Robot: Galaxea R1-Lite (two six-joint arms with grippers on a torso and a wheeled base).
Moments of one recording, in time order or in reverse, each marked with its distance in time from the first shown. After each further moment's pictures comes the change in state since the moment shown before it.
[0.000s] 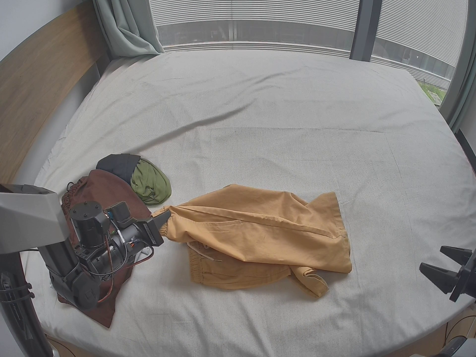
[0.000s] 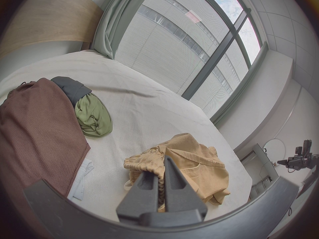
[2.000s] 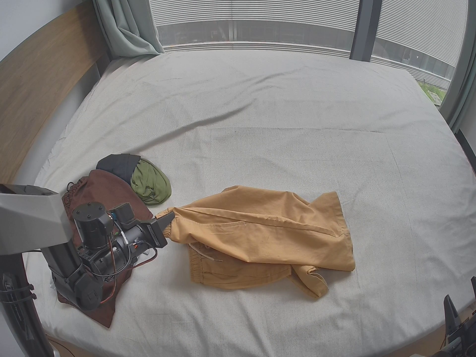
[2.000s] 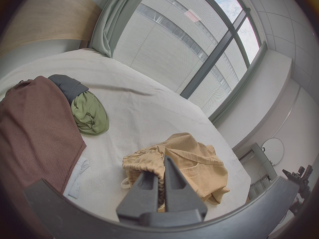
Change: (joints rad) left arm -0.019 0.010 -0.007 0.000 0.000 -0.002; right arm -0.141 -0.744 0.271 0.127 -0.221 -0.130
